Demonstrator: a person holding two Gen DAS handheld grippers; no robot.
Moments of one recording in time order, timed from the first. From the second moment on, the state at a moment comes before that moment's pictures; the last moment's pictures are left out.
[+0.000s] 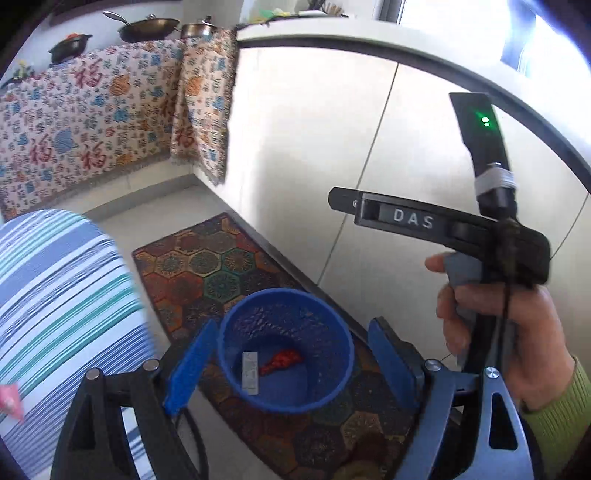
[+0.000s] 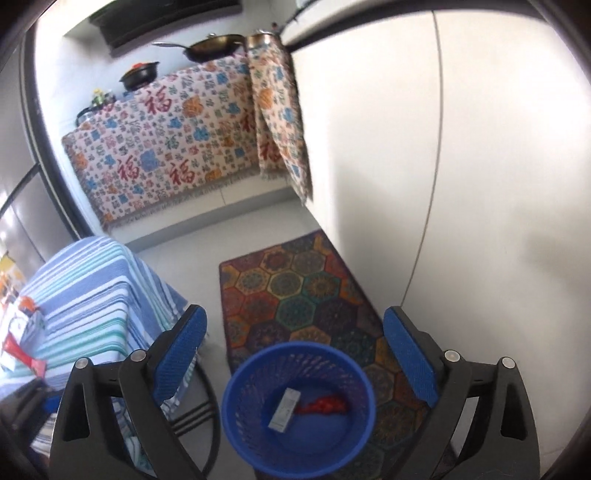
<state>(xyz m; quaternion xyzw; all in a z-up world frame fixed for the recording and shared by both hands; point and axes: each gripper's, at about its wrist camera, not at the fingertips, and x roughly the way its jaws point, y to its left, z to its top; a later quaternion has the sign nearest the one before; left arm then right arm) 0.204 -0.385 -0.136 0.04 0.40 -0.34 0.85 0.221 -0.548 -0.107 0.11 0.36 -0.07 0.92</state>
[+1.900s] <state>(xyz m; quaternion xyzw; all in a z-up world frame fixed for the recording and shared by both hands) 0.250 0.115 -0.168 -0.05 0.46 0.00 0.89 0.200 -0.147 -0.148 -0.06 0.46 0.21 0.86</state>
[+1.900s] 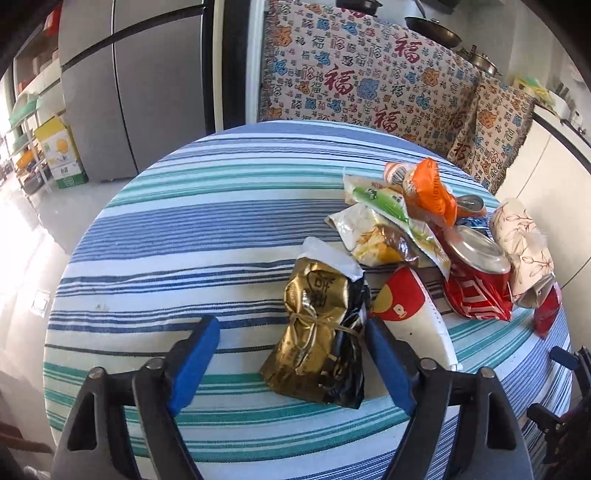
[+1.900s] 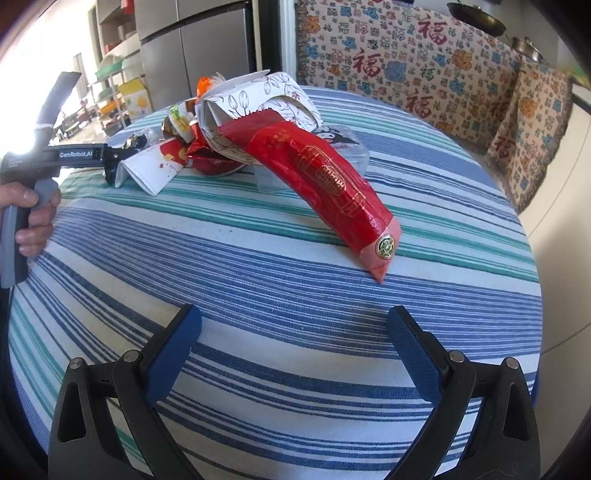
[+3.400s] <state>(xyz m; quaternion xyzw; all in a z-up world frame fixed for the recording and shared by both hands) 0.137 0.001 -0.162 -0.01 0.44 -0.08 0.90 0.216 -0.203 -0.126 0.04 0.56 0.23 0.79</state>
